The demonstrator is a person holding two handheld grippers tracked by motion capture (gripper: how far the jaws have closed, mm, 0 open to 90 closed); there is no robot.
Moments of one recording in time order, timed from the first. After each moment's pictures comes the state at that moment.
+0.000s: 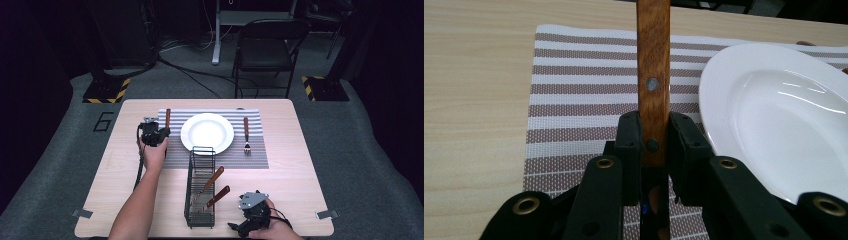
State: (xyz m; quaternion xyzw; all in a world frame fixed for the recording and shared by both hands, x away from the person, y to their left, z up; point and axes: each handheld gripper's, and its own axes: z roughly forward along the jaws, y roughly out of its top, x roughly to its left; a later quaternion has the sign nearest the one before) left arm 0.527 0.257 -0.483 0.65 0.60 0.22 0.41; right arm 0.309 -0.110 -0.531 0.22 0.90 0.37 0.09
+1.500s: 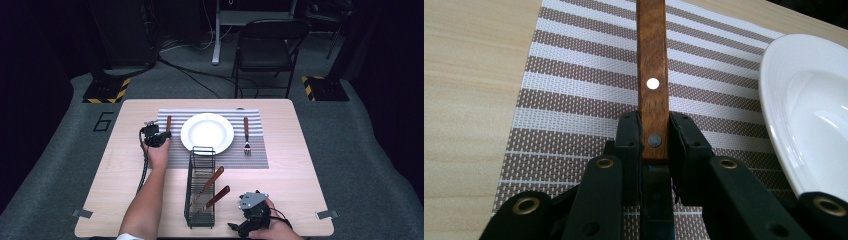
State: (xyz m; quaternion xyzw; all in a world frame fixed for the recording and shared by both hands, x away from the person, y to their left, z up) left arm 0.548 0.262 -0.521 0.60 0.67 0.17 0.40; right arm 0.309 -0.110 -0.530 0.22 0.90 0.37 0.09
